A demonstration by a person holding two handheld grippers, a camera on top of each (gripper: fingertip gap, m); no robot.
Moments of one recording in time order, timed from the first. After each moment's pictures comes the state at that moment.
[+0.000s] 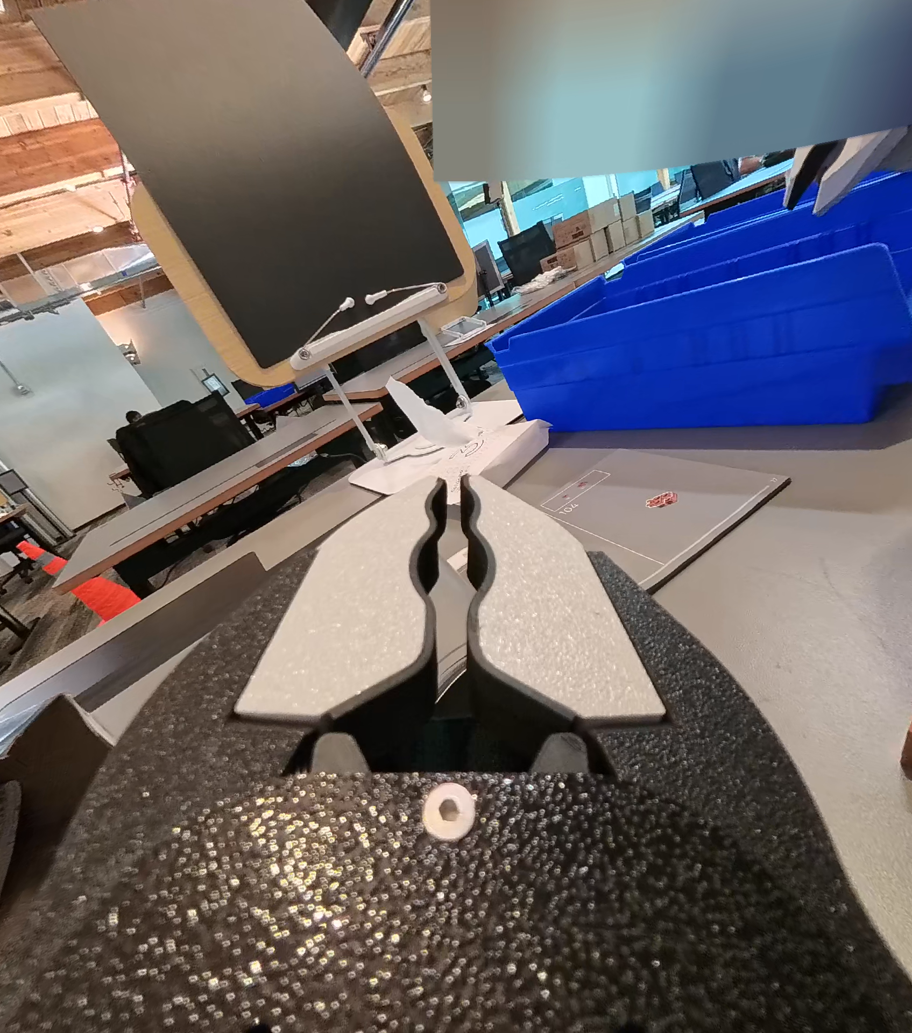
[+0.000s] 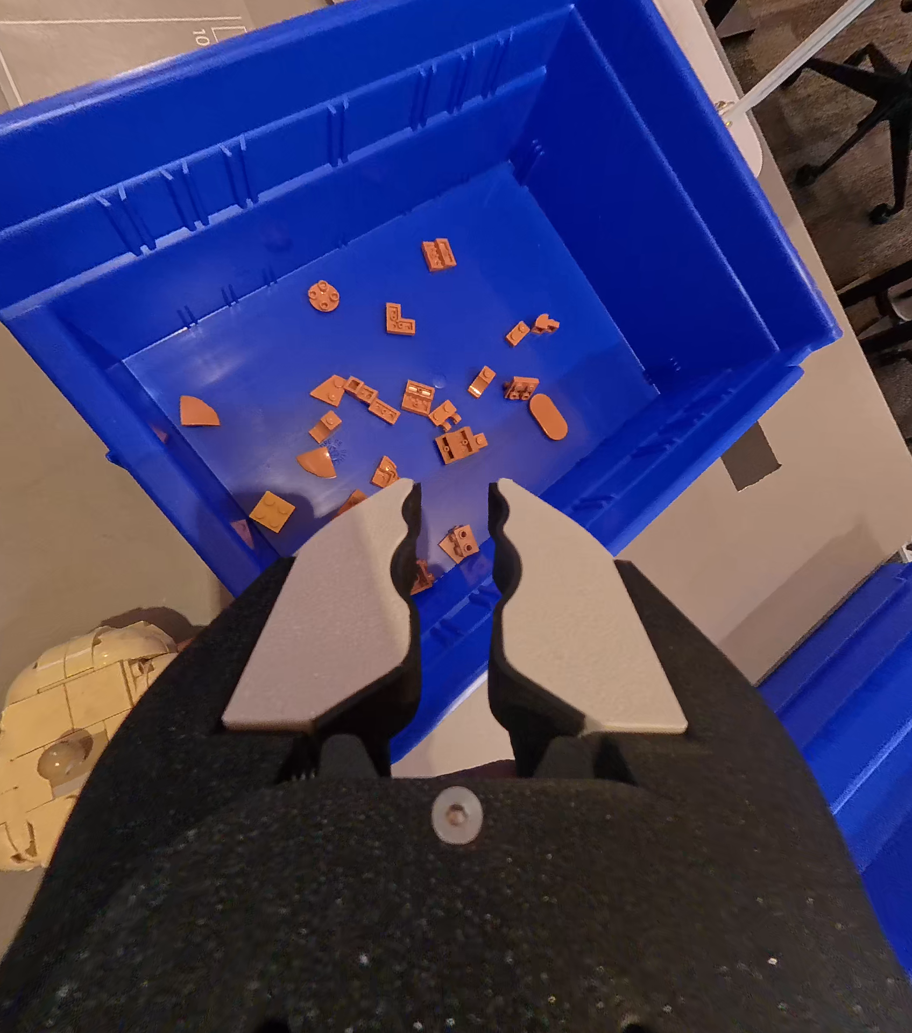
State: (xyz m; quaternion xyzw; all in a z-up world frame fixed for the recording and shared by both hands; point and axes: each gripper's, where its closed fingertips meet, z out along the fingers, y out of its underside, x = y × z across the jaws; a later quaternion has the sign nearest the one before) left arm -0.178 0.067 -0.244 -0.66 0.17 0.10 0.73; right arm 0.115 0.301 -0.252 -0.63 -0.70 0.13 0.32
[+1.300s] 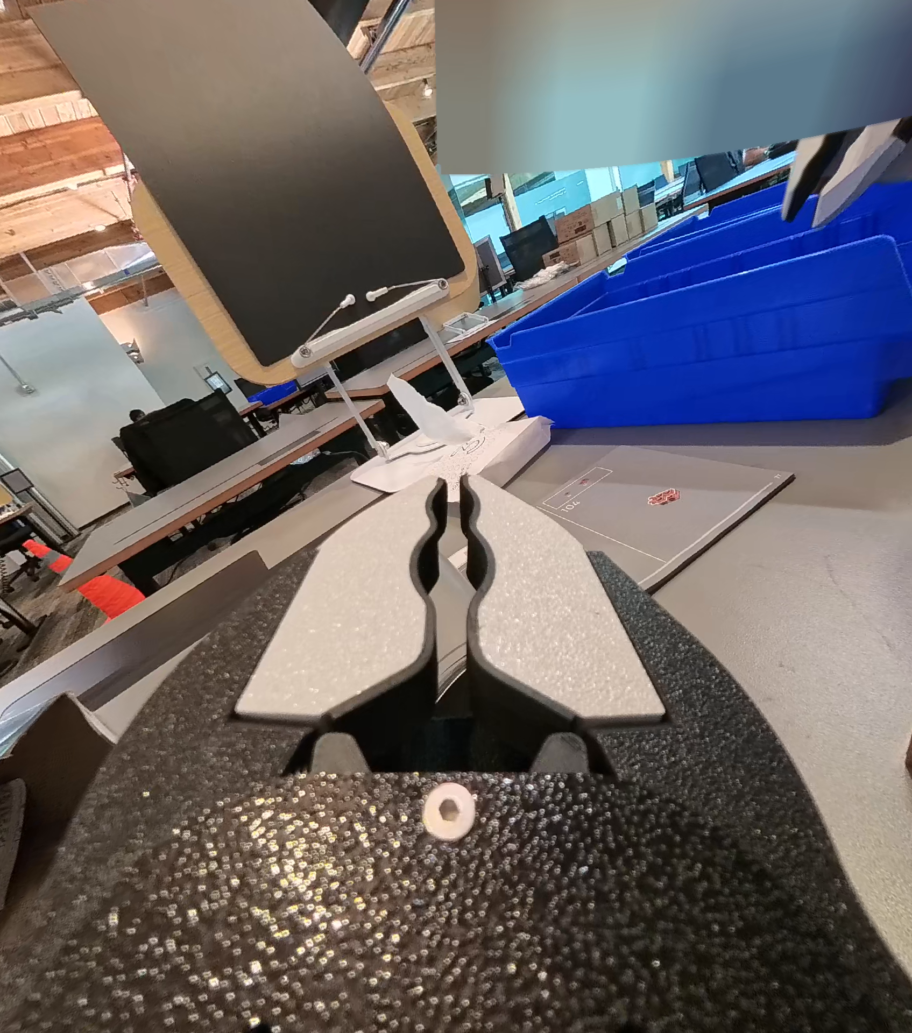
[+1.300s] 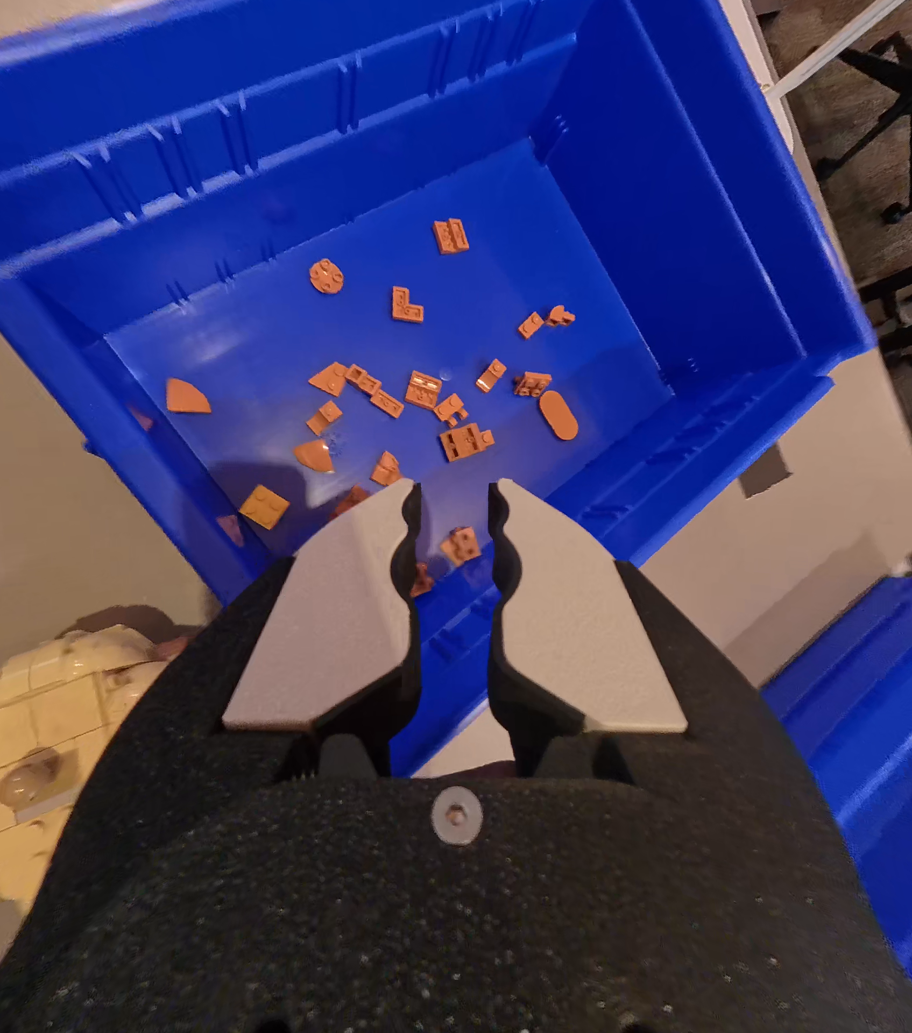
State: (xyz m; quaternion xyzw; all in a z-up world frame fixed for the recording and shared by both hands) left arm -0.178 0.067 -0.245 -0.66 0.17 0.11 0.72; right arm 0.111 0.300 -0.265 -0.62 -0.71 0.11 0.31
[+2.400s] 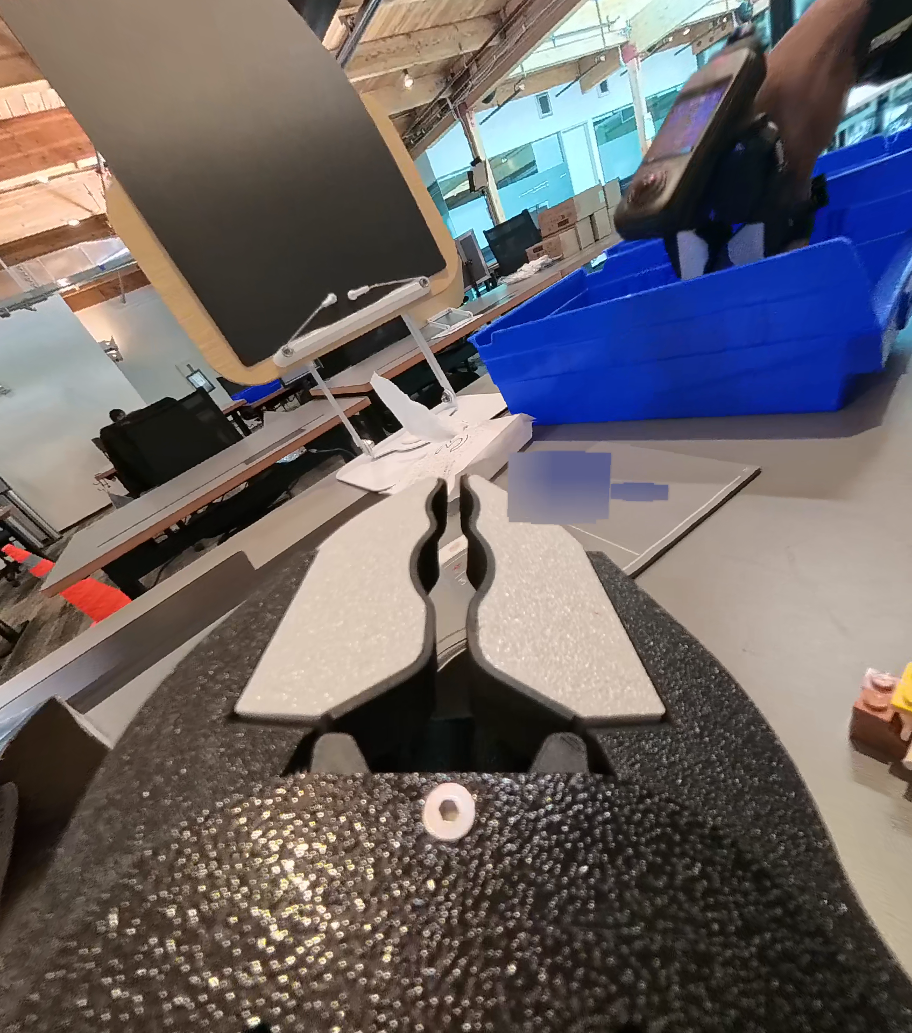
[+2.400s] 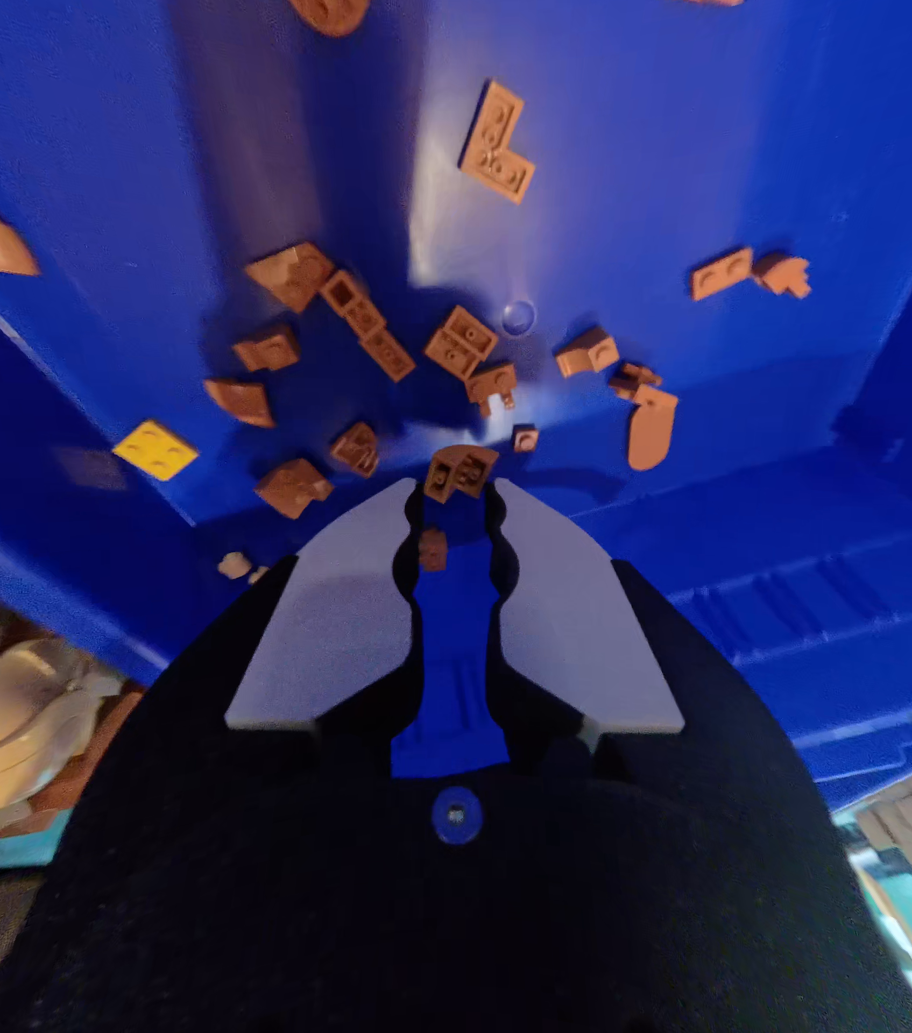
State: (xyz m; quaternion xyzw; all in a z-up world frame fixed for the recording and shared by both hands) left arm -0.169 0.060 -0.246 -0.67 0.18 0.10 0.72; right arm 0.094 0.323 -0.336 -0.53 -0.84 -0.12 0.02
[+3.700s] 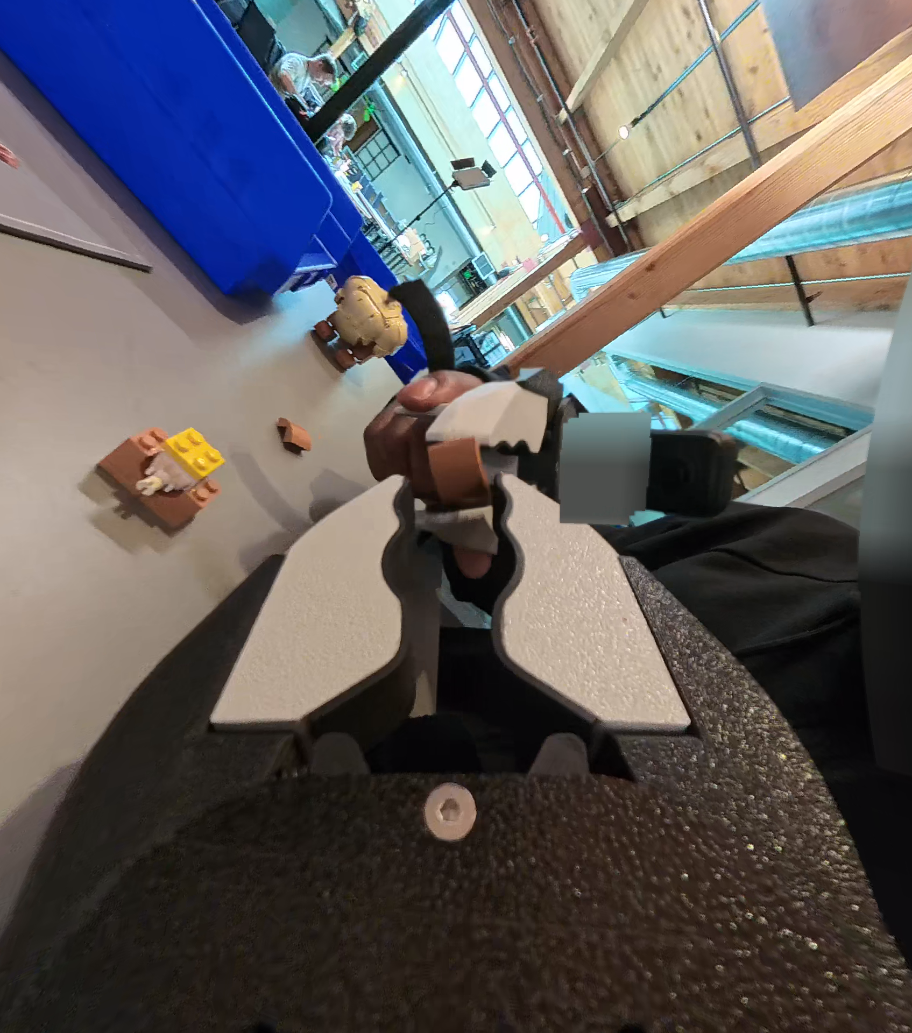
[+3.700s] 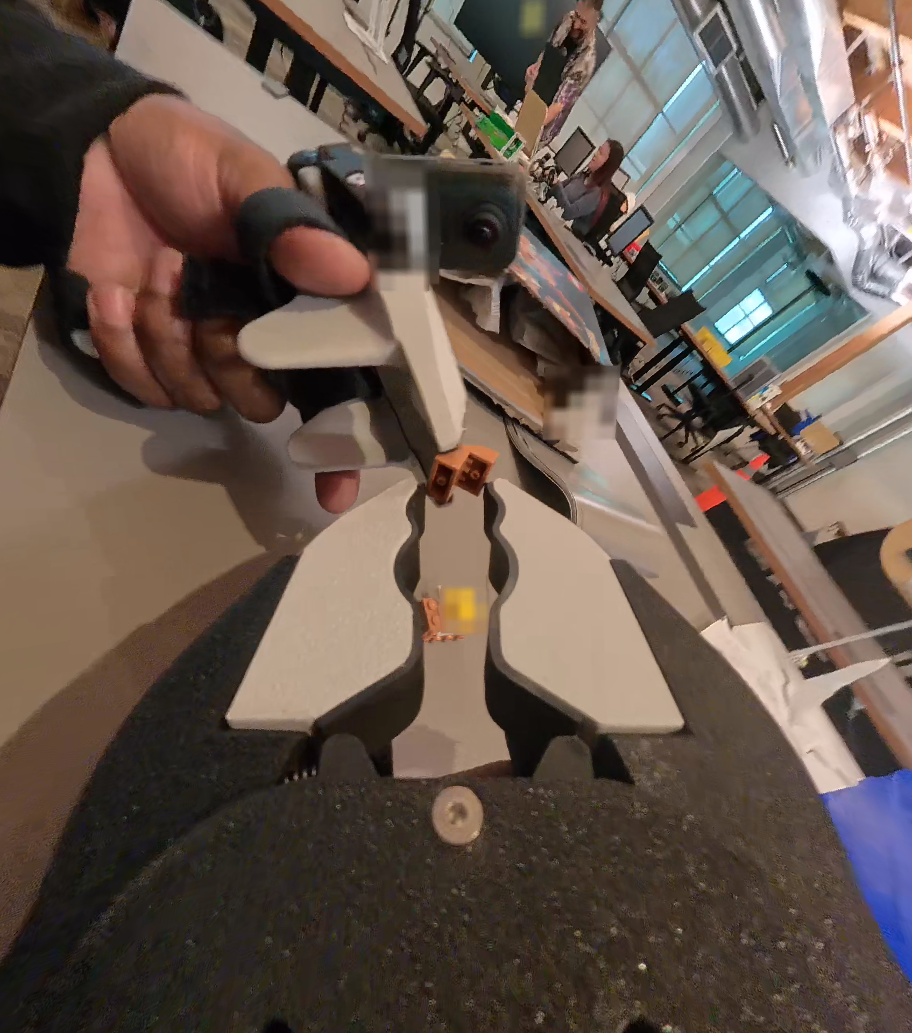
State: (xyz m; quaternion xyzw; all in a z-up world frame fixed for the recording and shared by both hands) left arm -0.050 -0.066 -0.259 -0.67 -0.01 -0.59 0.44; right arm -0.065 -0.064 -0.263 -0.32 -0.71 0.28 0.56
